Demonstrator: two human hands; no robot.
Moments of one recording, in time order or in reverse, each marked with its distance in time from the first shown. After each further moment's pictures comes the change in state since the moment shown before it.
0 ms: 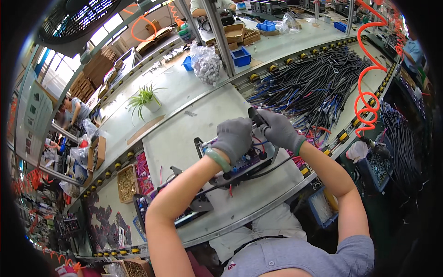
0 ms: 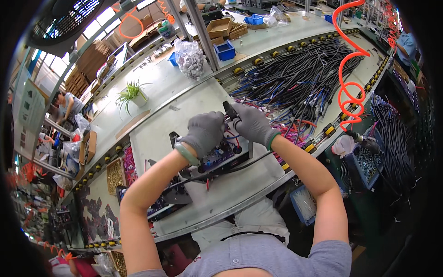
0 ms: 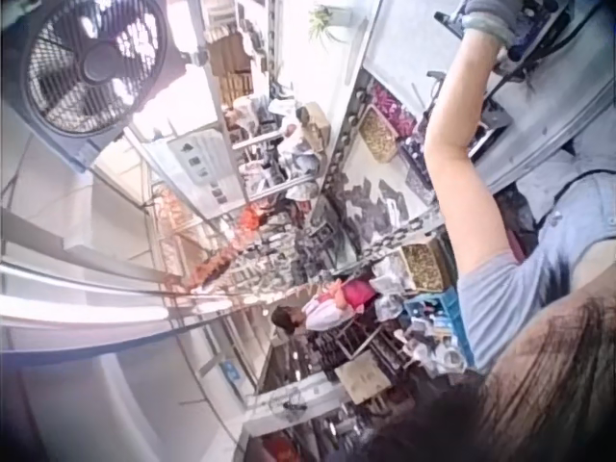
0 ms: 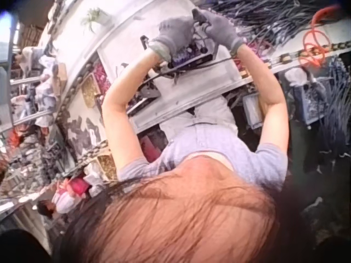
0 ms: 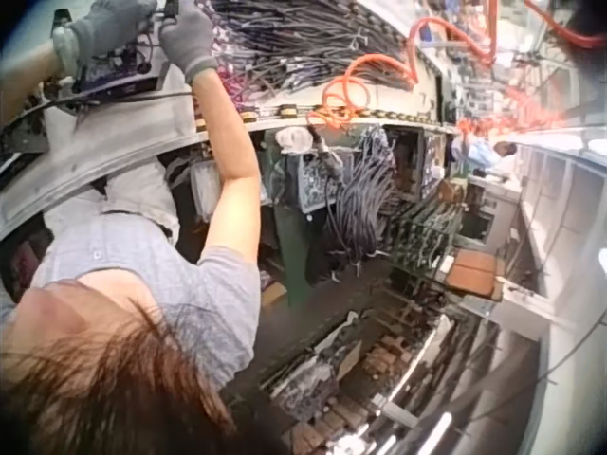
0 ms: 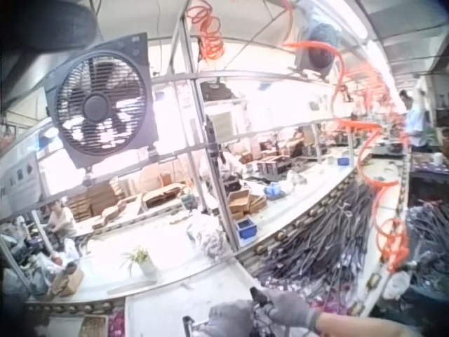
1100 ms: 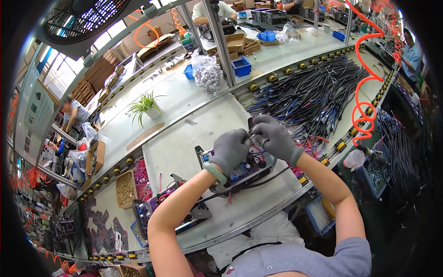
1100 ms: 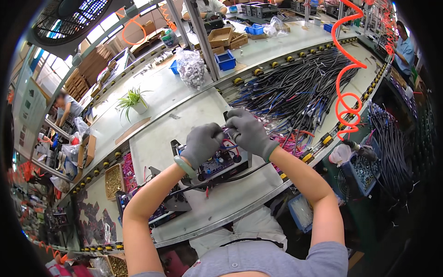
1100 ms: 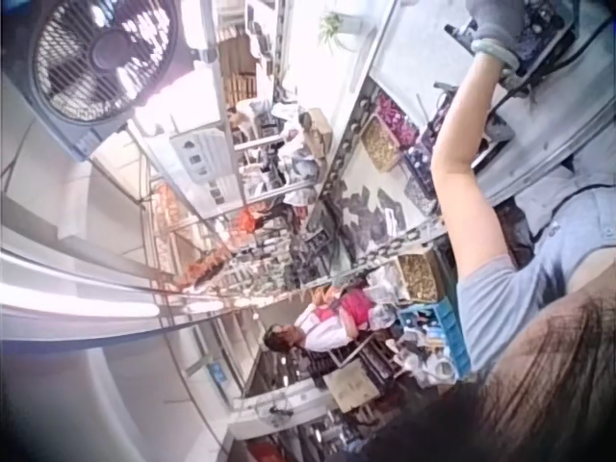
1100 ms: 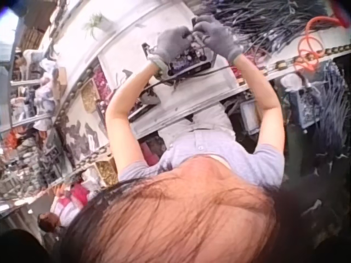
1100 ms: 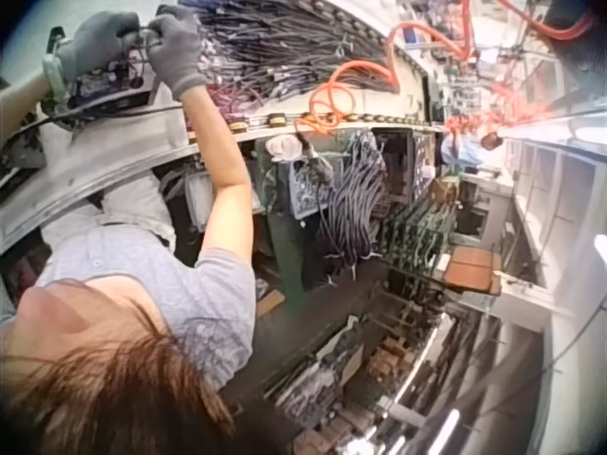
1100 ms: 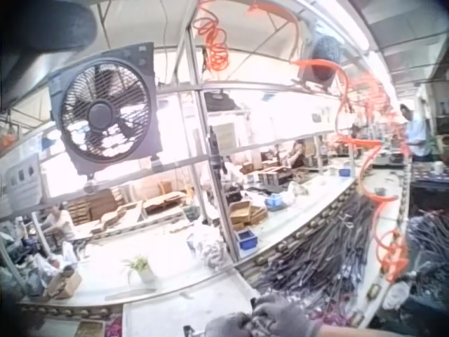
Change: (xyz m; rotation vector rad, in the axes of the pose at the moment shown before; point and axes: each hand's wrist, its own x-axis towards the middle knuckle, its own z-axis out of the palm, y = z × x) left_hand -0.011 -0.009 0.002 -0.452 0.080 -0.041; right_hand -0.004 0.006 0.006 0.008 0.276 -0.392
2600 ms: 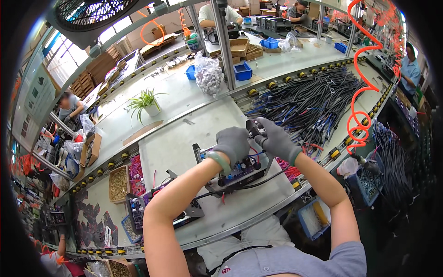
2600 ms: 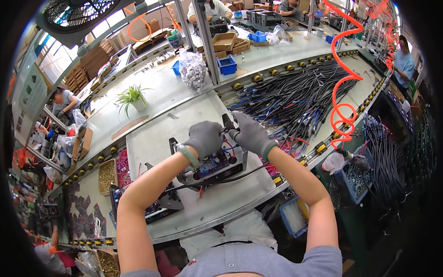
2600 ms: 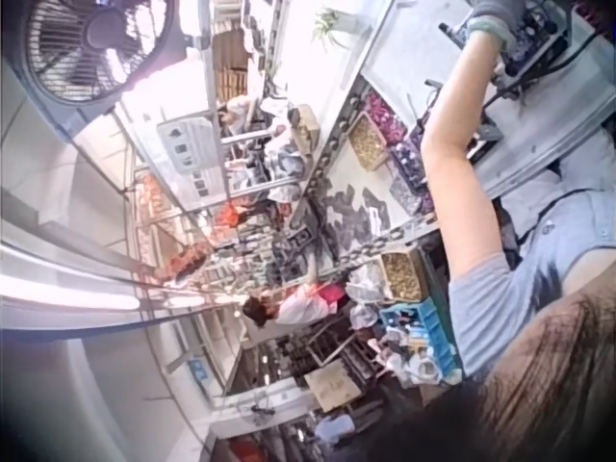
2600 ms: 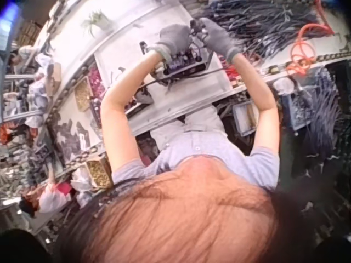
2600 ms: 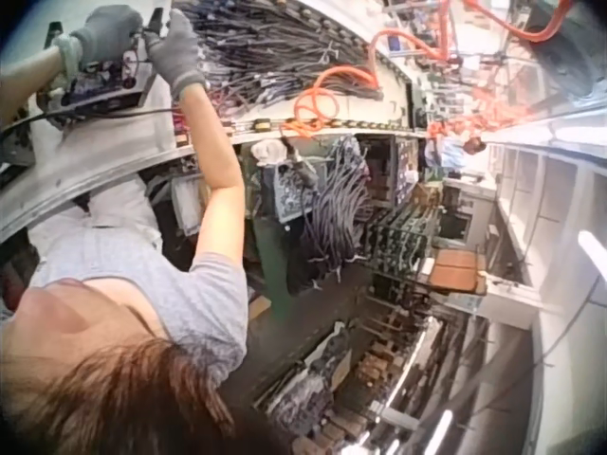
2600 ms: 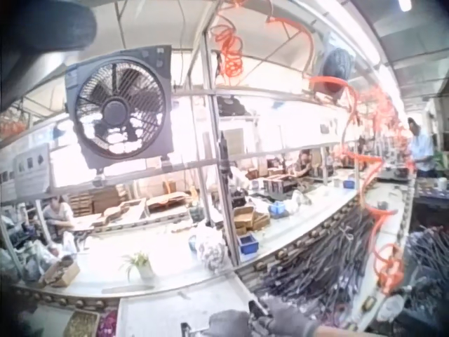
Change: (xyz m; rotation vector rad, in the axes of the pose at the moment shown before) left_hand 0.022 0.016 -0.004 0.388 -0.237 -0.150; right_hand 0.009 -0.005 -0.010 -0.037 -0.233 0.289
